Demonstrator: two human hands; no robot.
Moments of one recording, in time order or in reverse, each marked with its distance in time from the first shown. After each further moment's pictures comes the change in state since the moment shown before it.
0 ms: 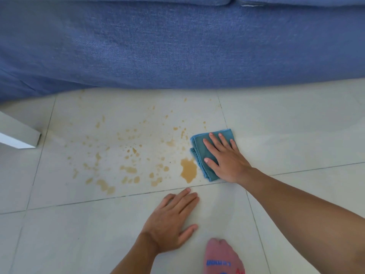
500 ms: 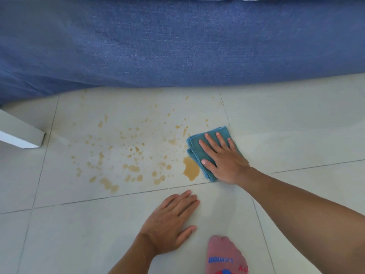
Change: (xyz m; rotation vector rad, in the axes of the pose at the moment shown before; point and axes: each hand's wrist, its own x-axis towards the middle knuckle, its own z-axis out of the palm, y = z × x) left_hand -0.013 -0.007 -0.003 0.032 -0.034 0.048; right_hand -0.001 -0.010 0.009 -0.048 -0.004 -0.061
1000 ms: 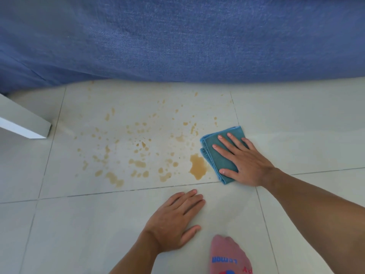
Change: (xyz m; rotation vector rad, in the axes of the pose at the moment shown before) left_hand 0.000 -0.001 -0.001 0.003 -0.044 0.001; right_hand -0.013 0.041 -0.002 -0.147 0.020 -0.168
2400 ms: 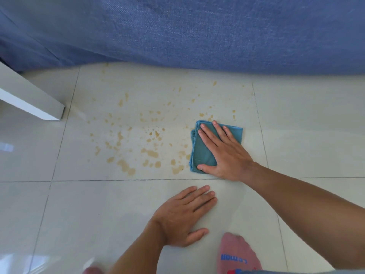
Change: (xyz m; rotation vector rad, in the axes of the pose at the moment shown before) left_hand -0.005 -0.004 -0.007 0.017 -0.066 0.068; right_hand 0.061 -0.079 -0.009 0.083 0.138 -0.096
